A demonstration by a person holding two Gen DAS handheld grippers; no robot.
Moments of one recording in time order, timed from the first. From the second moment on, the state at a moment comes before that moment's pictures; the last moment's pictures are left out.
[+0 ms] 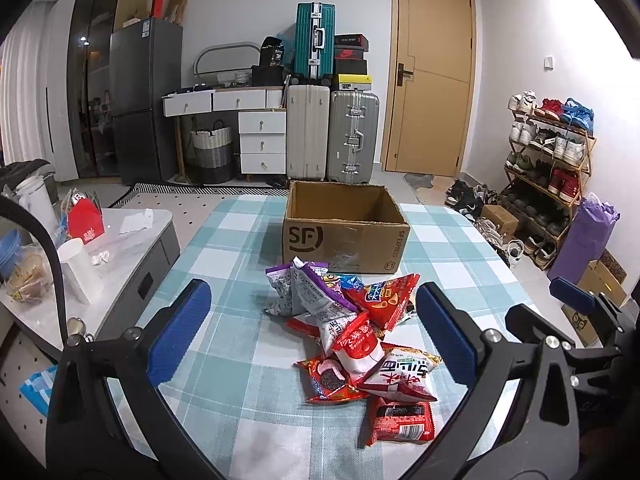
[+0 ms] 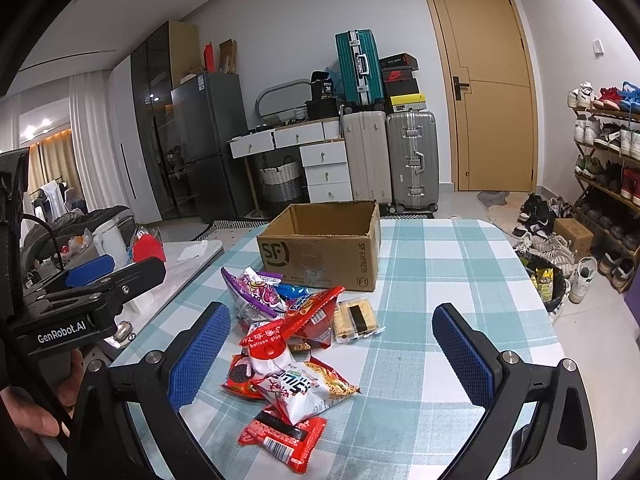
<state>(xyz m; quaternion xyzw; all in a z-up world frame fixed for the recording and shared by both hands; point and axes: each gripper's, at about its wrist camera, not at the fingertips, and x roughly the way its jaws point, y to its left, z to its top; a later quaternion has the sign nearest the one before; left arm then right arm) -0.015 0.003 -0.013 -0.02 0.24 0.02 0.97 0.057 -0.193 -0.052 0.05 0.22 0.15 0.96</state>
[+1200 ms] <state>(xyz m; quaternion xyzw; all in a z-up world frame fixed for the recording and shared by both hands) -0.012 0.010 -0.017 0.00 0.25 0.03 0.97 0.052 -0.178 -0.054 0.03 0.22 0.15 0.96</state>
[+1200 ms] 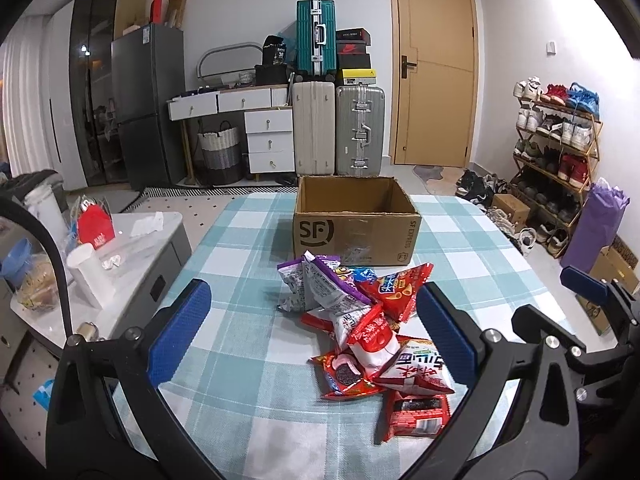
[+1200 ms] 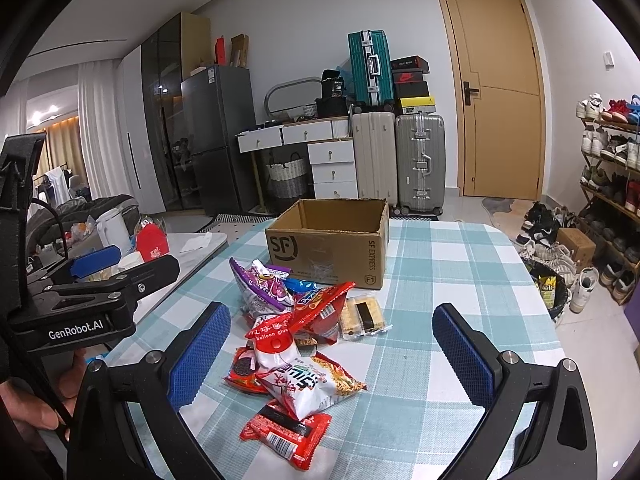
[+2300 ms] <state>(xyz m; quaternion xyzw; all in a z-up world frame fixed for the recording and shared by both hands) 0.021 0.037 -0.086 -0.02 0.31 0.02 0.95 0.113 -0.160 -0.138 0.04 0.33 0.23 0.91</state>
